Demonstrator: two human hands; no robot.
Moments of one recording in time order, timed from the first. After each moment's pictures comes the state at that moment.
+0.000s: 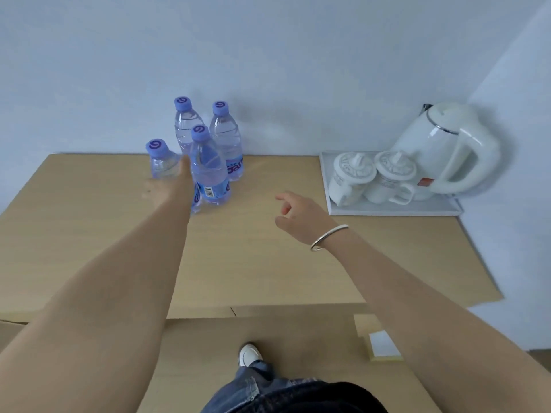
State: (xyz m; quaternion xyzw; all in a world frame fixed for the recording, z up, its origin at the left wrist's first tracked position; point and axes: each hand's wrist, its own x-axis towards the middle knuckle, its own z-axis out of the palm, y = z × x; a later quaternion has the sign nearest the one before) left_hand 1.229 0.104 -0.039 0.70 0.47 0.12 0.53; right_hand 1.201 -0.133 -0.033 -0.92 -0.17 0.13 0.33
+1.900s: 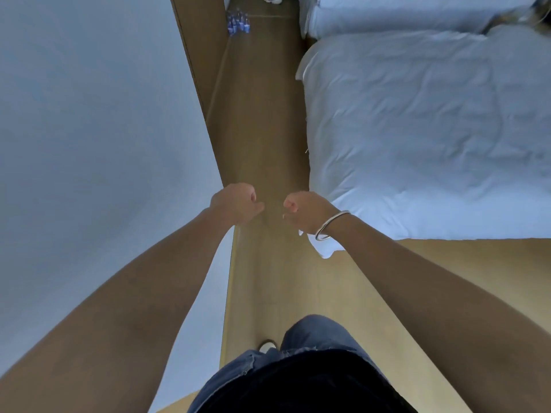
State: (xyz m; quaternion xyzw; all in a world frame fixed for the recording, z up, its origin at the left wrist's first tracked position) left_hand 0.996 -0.825 -0.060 0.72 -0.67 -0.19 0.02; right_hand 0.822 -0.828 -0.048 -0.82 0.52 0.01 0.24
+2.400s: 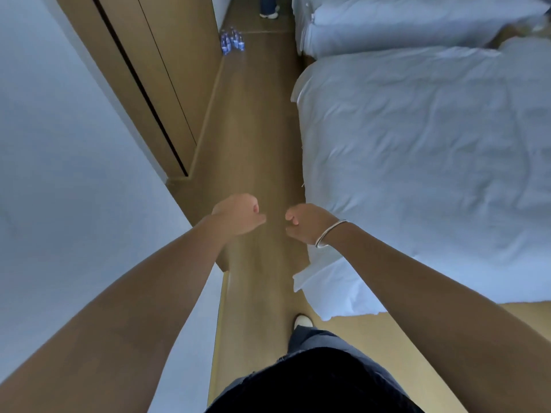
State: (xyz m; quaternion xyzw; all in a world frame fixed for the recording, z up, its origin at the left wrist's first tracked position) left_hand 0.960 -1.070 -0.050 0.71 -0.67 -0.22 -0.02; right_hand 0.784 -1.074 -0.056 -0.81 0.52 0.04 0.26
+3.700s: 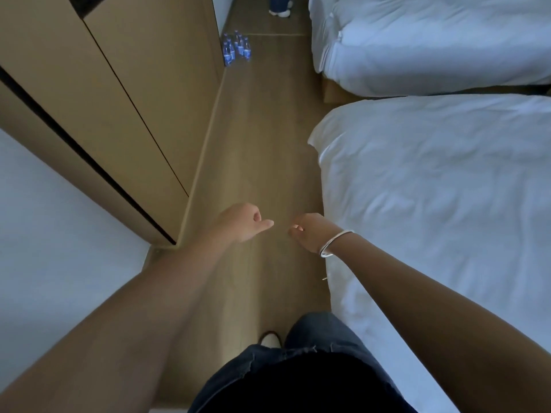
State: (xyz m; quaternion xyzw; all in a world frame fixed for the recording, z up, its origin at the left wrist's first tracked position) left_hand 1.099 -1.634 -0.110 0.71 -0.63 -0.31 0.02; right_hand 0.913 -1.632 -0.080 -0.77 0.55 0.05 0.33
